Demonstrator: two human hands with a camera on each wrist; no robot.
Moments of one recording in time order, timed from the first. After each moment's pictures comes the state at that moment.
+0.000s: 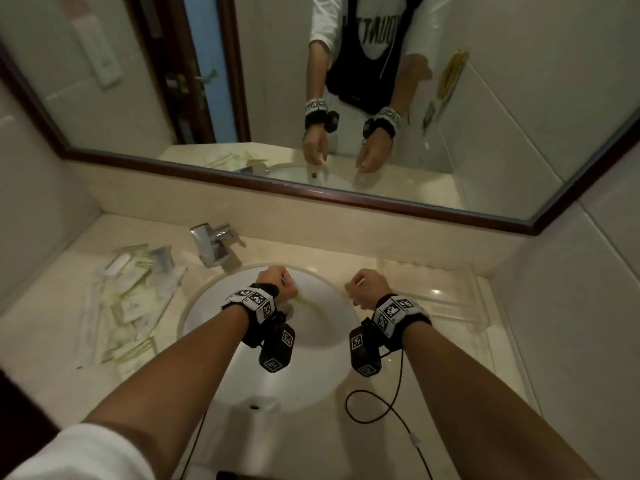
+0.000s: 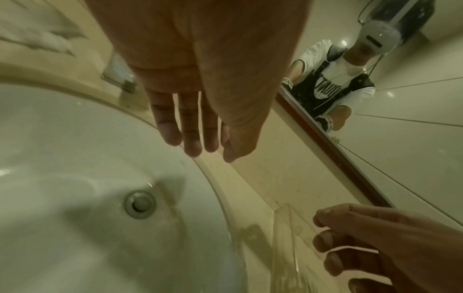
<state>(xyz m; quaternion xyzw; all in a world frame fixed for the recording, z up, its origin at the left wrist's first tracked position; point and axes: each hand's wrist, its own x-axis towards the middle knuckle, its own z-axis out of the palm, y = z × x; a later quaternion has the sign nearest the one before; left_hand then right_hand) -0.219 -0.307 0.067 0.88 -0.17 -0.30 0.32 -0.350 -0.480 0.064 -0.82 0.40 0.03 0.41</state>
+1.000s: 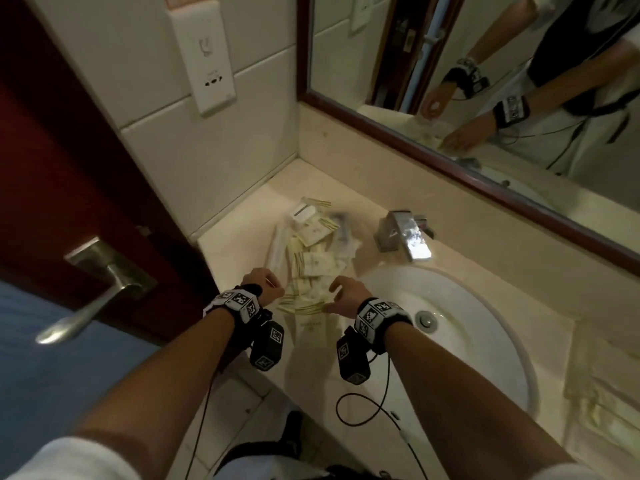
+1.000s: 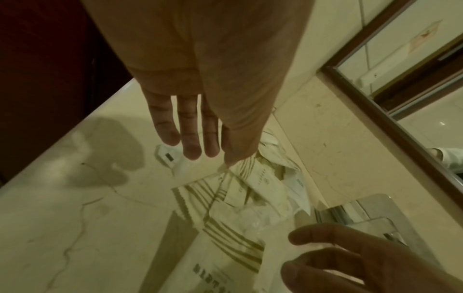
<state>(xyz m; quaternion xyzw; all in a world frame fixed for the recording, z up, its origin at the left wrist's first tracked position) -0.090 0.045 -0.004 0.89 0.08 -0.27 0.35 -0.129 -0.167 -0.013 -0.89 0.12 0.30 0.33</state>
